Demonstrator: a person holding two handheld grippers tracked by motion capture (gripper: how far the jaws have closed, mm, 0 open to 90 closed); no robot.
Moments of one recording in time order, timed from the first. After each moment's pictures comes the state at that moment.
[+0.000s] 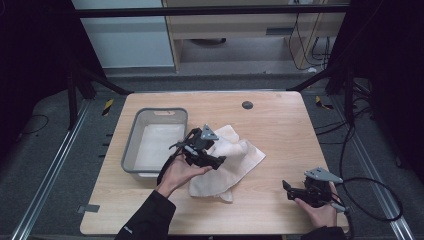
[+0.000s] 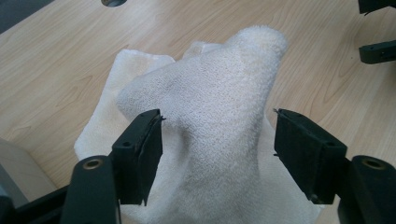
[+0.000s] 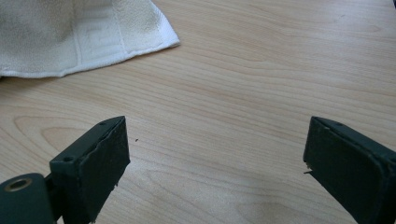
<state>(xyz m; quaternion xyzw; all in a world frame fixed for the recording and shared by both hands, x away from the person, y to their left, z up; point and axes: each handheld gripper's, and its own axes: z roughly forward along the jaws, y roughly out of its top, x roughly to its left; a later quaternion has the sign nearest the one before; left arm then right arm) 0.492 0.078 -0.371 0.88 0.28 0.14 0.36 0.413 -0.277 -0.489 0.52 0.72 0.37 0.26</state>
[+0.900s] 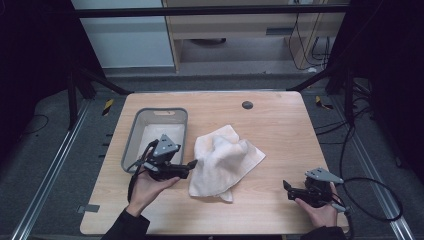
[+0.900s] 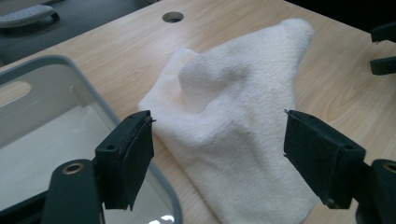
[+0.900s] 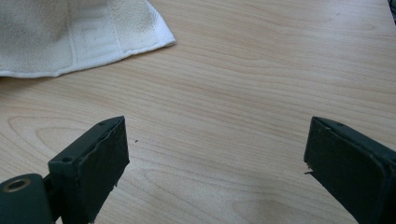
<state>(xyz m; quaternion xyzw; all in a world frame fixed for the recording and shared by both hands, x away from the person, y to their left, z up) 0.452 0.172 -0.374 0.81 0.34 0.19 0.43 0.413 -0.278 -0.489 0.52 0.72 0.37 0.26</state>
